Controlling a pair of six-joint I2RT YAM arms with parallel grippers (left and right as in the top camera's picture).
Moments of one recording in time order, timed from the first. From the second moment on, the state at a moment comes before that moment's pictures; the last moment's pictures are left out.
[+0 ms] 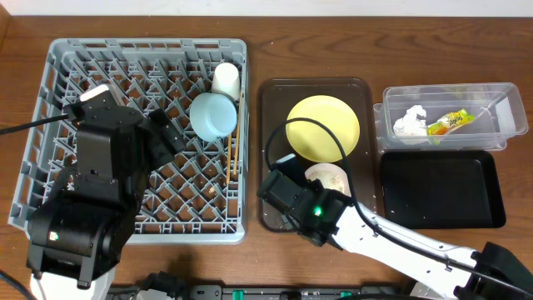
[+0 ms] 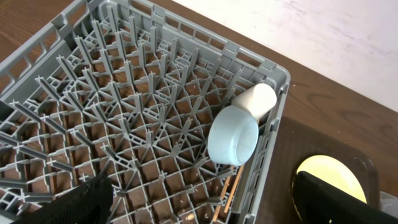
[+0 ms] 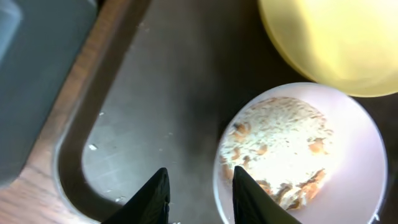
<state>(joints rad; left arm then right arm) -0.23 1.01 1.42 -1.14 -0.32 -0.59 0.99 1.51 0.93 -0.65 0.32 0.49</state>
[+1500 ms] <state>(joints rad) -0.23 1.01 1.42 -1.14 -0.32 -0.59 0.97 1.57 0.89 -0.74 0.25 0.49</state>
